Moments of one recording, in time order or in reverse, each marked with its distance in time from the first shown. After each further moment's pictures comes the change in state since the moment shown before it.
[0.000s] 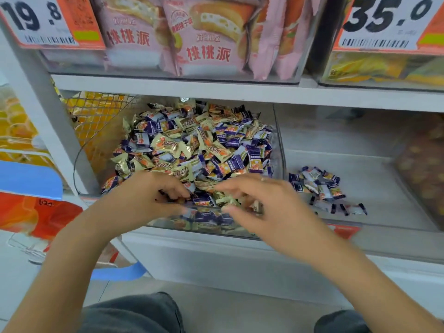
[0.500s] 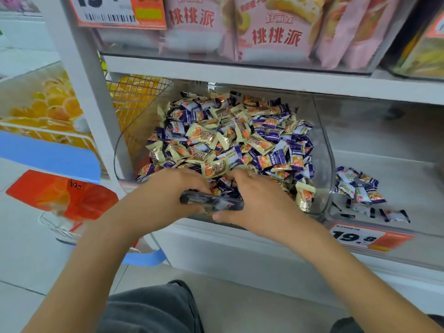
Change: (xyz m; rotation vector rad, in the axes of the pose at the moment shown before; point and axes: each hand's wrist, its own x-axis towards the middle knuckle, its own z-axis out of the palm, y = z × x) left_hand -0.015 -0.033 -0.001 0.124 0.046 0.196; right_hand 0.052 -0.008 0.065 -0.396 -0.276 0.196
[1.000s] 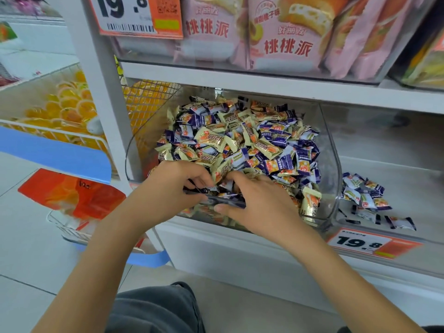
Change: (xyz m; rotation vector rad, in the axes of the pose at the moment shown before) left_hand -0.001 -0.002 -0.005 -0.120 0.170 -0.122; right_hand 0.008 0.001 0.013 -0.034 0.100 -0.027
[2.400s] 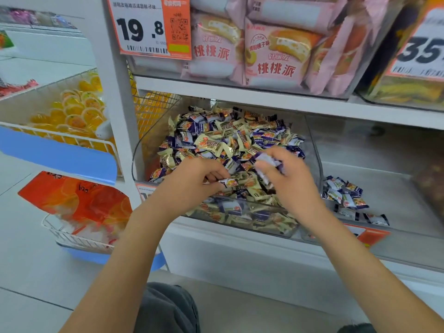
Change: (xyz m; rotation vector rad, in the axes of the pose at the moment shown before) left_hand 0.010 0.023 0.009 -0.027 0.002 0.040; right_hand -0.019 0.014 -0.043 0.547 0.392 0.120
